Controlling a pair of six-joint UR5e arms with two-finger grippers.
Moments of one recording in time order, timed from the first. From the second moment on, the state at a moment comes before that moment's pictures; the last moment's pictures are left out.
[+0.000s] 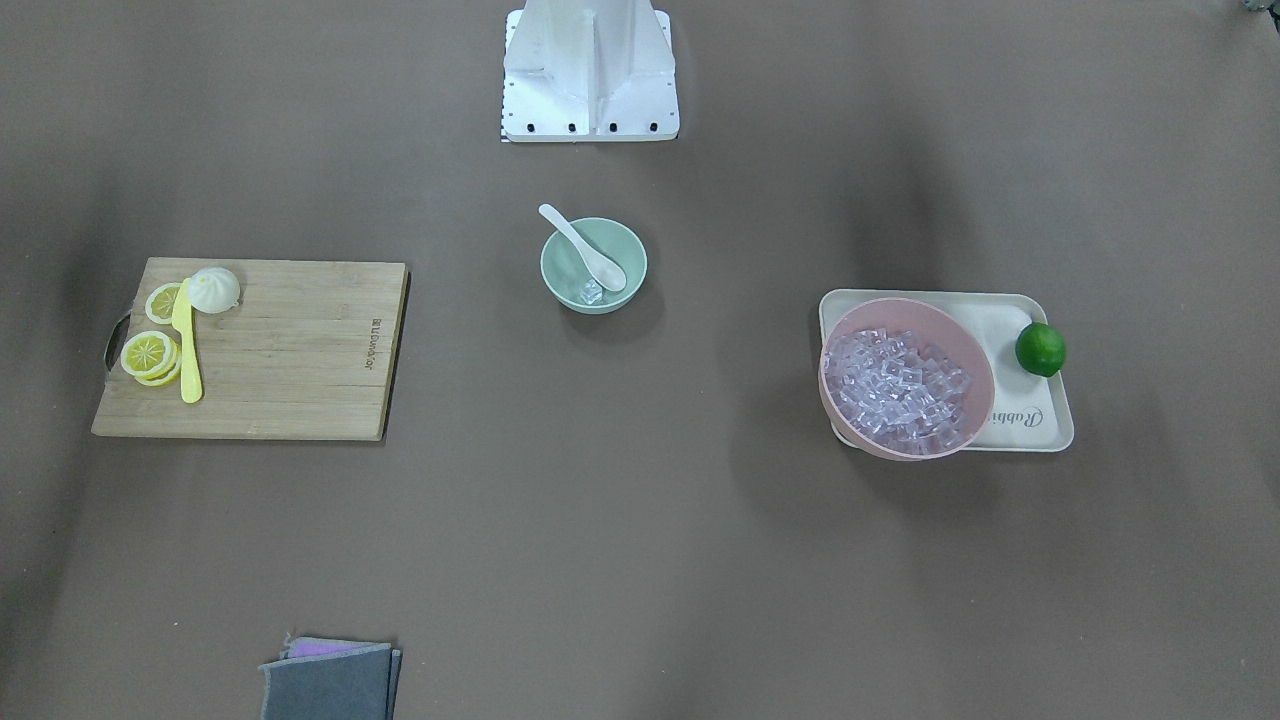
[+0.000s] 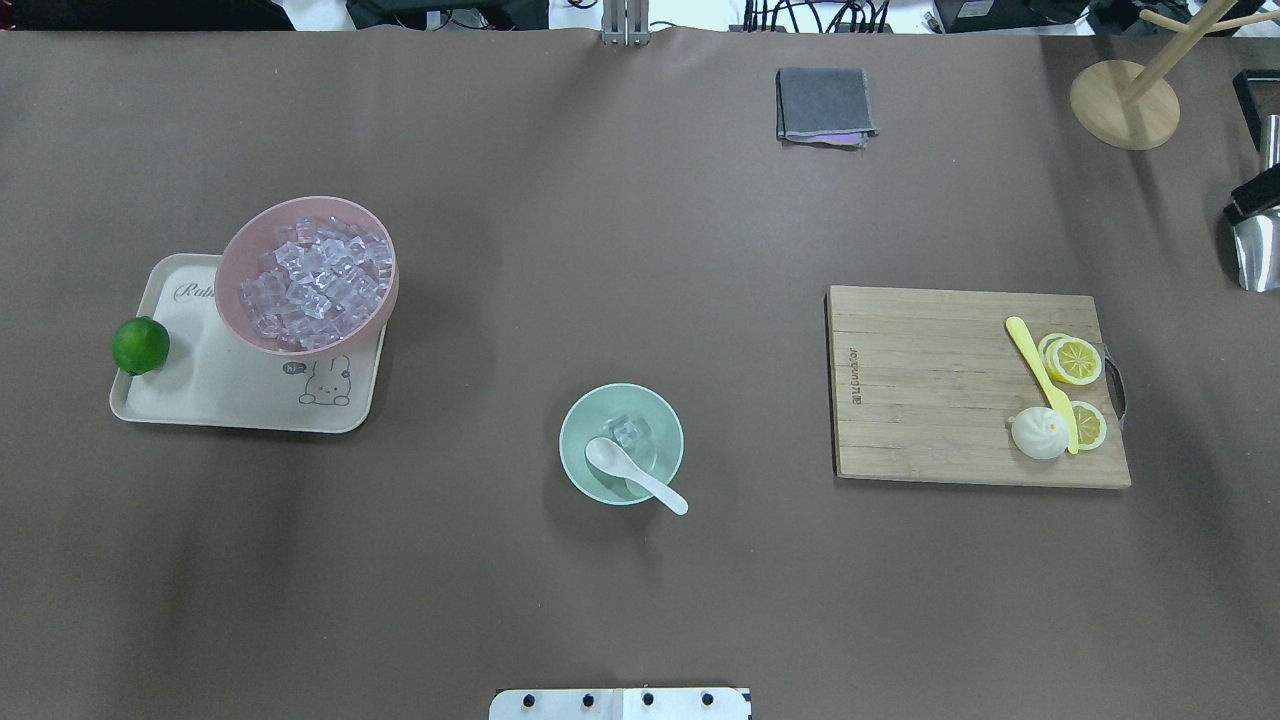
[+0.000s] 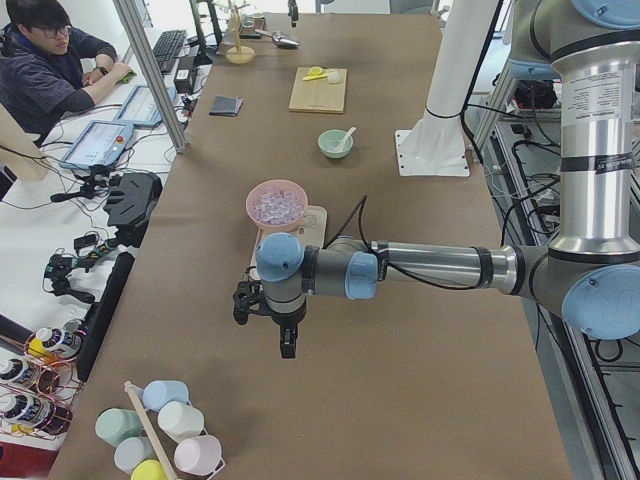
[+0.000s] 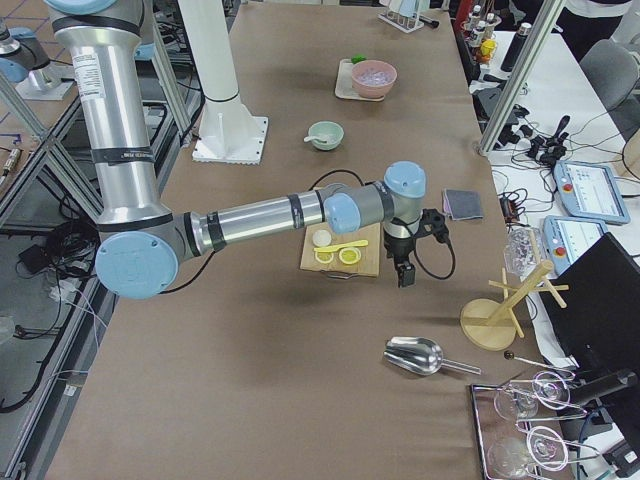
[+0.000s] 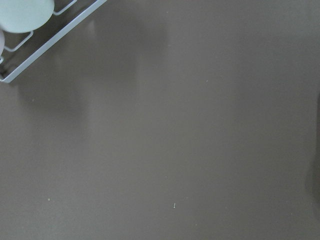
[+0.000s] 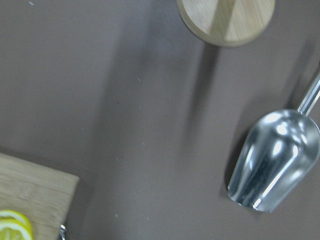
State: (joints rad) left arm -1.54 -1.47 -1.73 -1.53 -2.32 -0.07; right arm 1.34 -1.47 1.65 -1.48 2.20 0.09
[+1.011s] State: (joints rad) left arm -1.56 -1.43 -1.78 -1.46 -2.41 -0.05; right arm 1.51 -1.68 1.75 -1.61 2.25 0.04
